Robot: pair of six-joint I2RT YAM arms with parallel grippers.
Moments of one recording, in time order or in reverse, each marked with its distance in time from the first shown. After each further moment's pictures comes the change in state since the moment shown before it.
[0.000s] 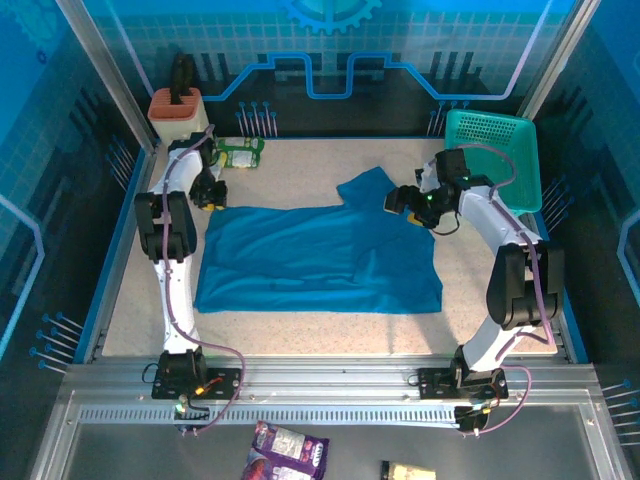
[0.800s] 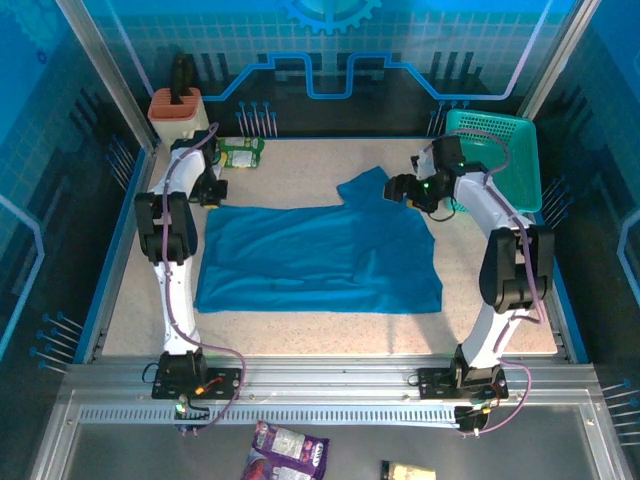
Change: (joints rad) left arm -0.019 -0.064 -0.050 0.027 -0.099 -0.004; right arm -0.002 0.157 0.188 -0.007 0.050 -0.124
